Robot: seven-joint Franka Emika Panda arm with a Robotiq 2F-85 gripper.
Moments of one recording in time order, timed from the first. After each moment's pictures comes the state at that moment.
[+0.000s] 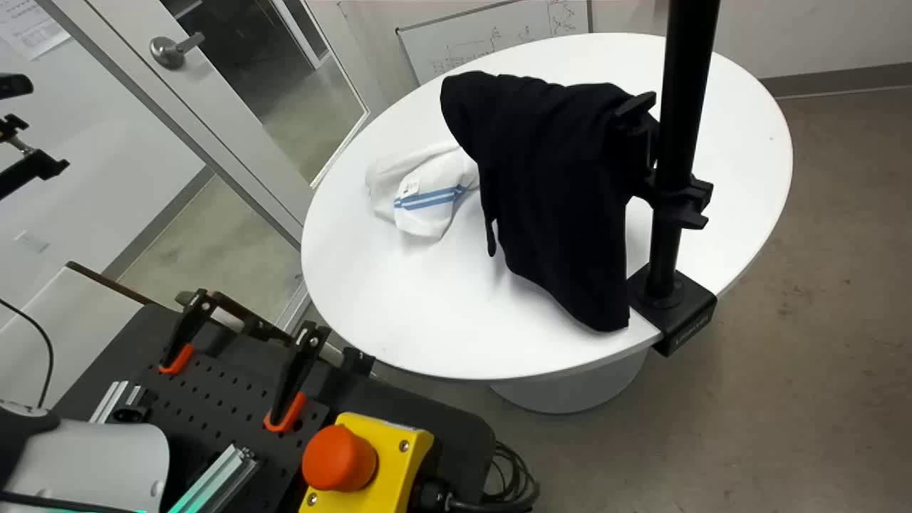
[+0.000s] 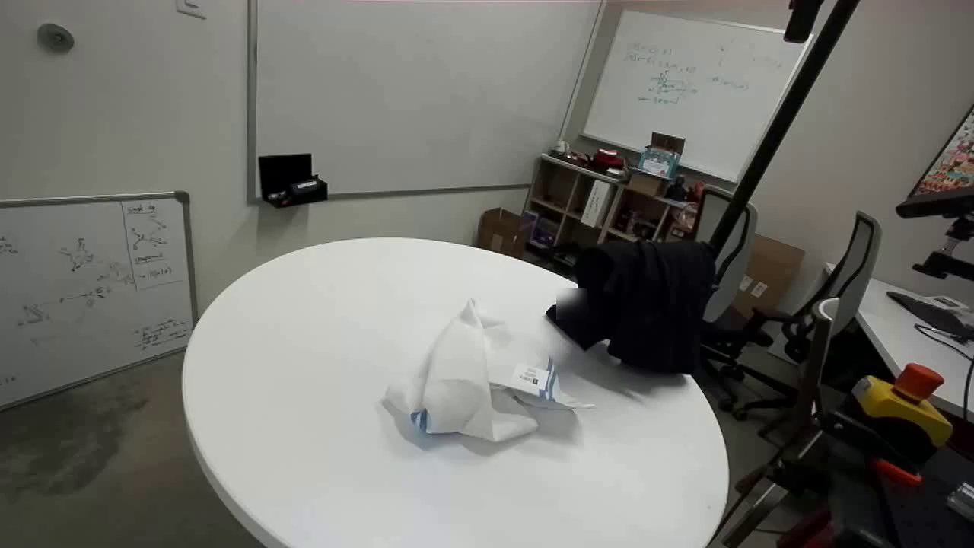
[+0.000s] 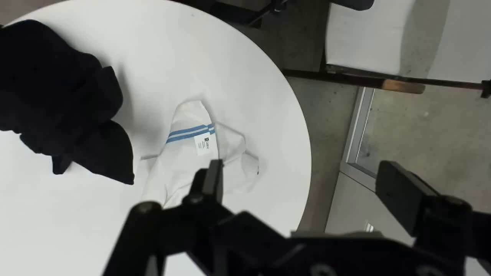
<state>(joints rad) 0.02 -0.29 -0.22 -2.09 0.13 1.63 -0.40</state>
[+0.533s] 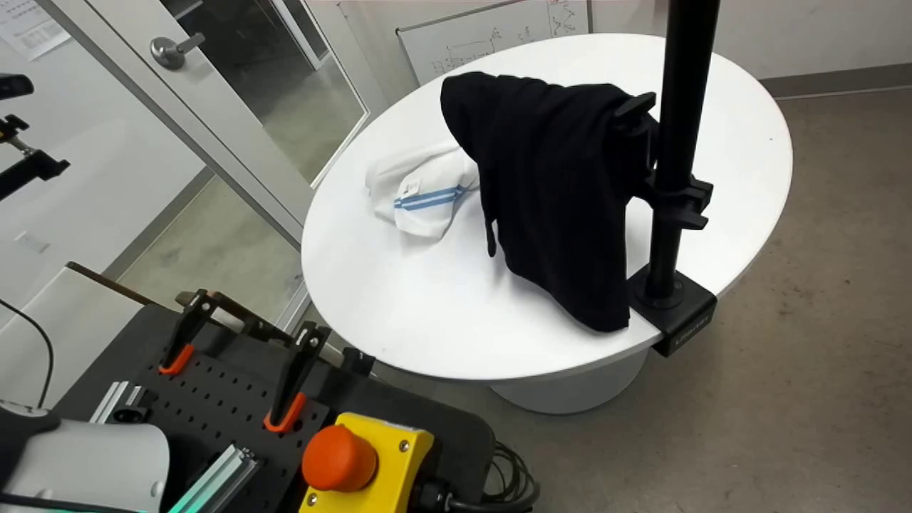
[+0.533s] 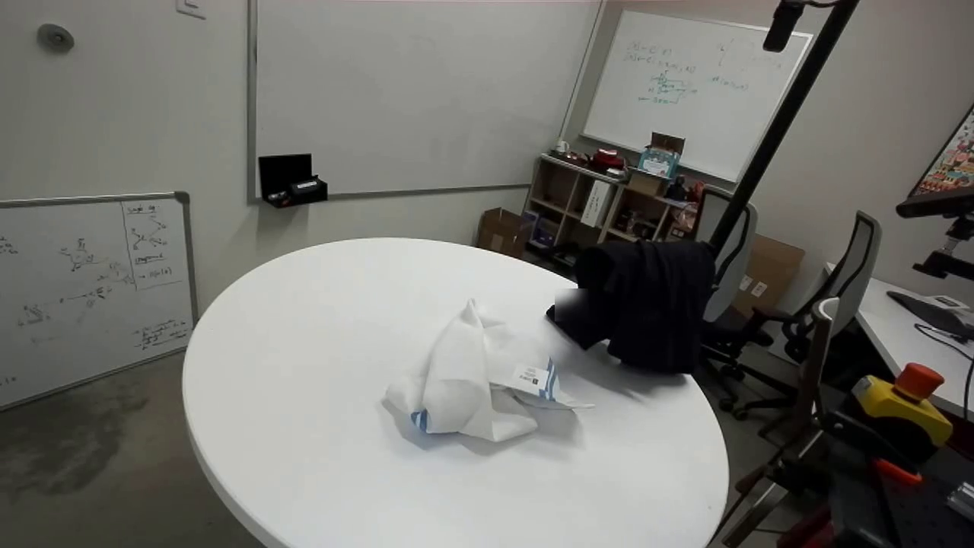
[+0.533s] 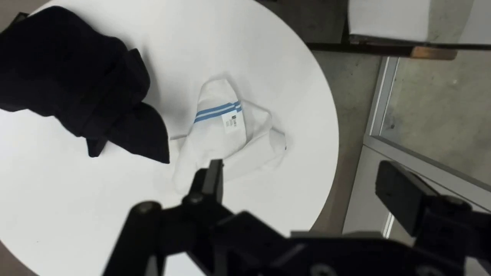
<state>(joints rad) -0.05 -0.26 -0.21 -2.08 0.12 1.74 -0.40</state>
